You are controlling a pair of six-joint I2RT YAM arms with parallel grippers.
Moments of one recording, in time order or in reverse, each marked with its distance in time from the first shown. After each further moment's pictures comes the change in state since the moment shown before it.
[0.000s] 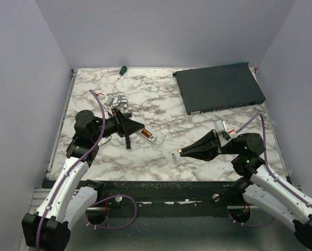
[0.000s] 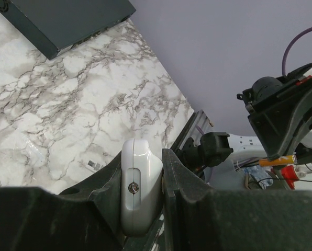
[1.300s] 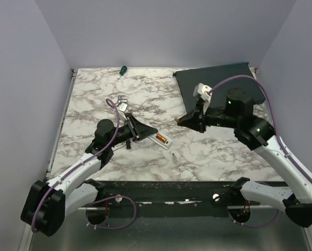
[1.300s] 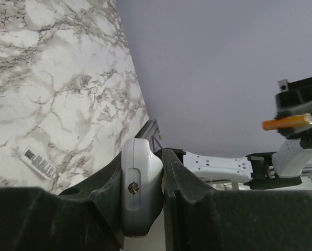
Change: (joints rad) left arm -0.206 0.183 -0.233 0.428 -0.220 -0.447; right arm 0.000 0.284 0.687 -1.010 0.316 -0.494
